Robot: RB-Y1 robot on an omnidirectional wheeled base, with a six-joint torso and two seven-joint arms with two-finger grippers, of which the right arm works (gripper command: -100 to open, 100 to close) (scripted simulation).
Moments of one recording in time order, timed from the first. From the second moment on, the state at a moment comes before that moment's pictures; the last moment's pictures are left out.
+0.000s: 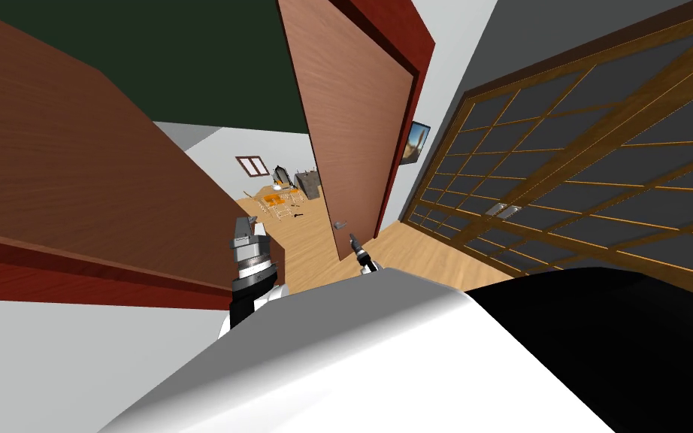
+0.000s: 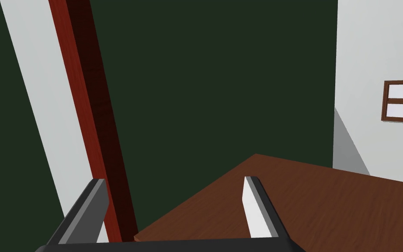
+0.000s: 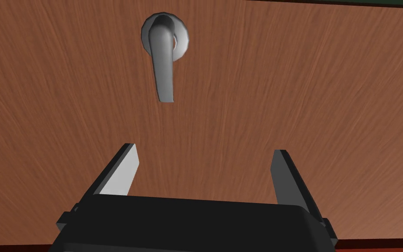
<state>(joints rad) -0.07 -0.01 0.21 -0.86 0.04 -0.77 -0.01</state>
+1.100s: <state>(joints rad) -0.17 0.04 0.25 -0.62 0.03 -0.80 -0.02</state>
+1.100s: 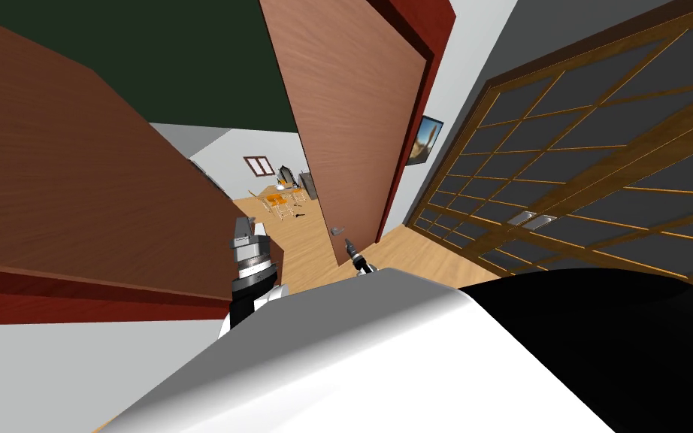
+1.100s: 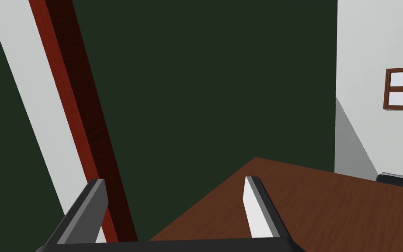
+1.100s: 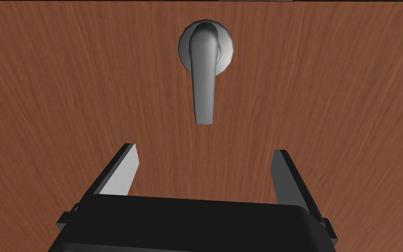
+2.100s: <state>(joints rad) -0.17 0.01 0.23 -0.60 0.02 -0.81 -0.02</state>
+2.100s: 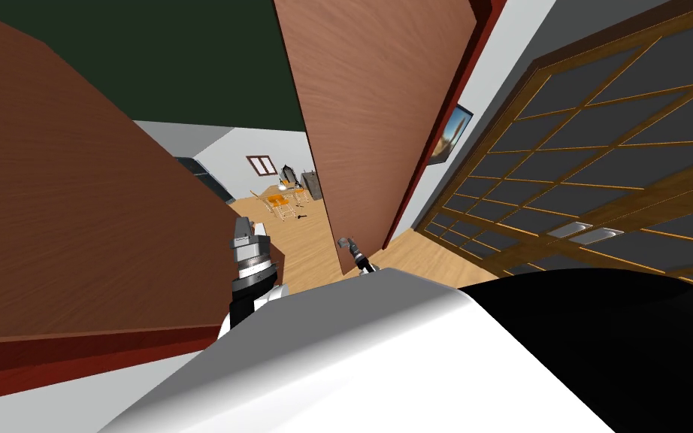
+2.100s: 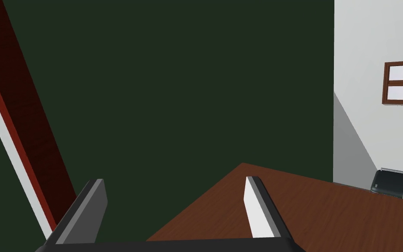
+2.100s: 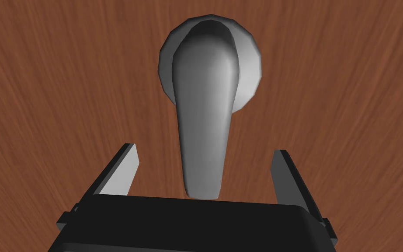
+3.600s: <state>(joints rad) -0.18 -0.02 0.18 -0.61 -0.01 -0.79 0.00</state>
